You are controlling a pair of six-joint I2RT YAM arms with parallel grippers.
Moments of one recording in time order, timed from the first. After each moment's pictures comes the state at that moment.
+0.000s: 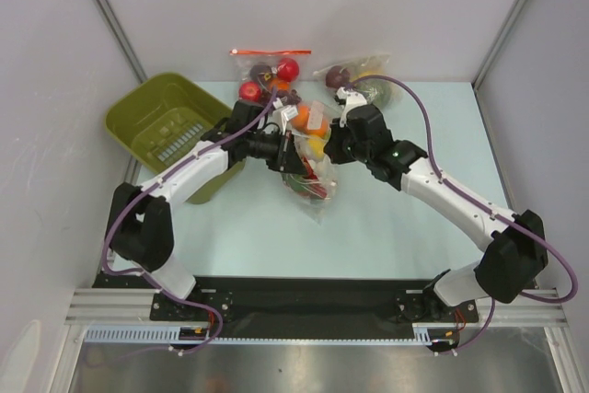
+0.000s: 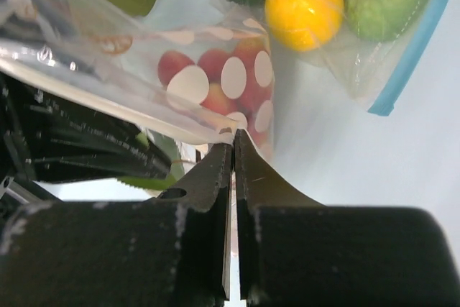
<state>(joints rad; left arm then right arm) -0.45 1.63 1.25 -0.39 0.82 -0.26 0.66 1.44 1.25 -0.35 0.06 0.37</state>
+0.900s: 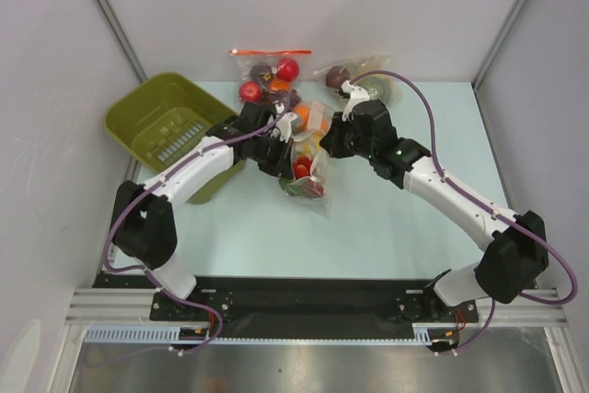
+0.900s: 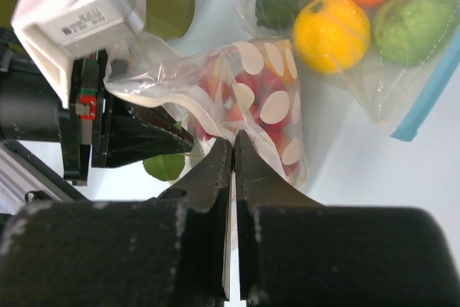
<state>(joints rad) -0.50 1.65 1.33 -0.65 0.47 -0.05 0.63 1.43 1.25 -0.26 -0.04 0.42</state>
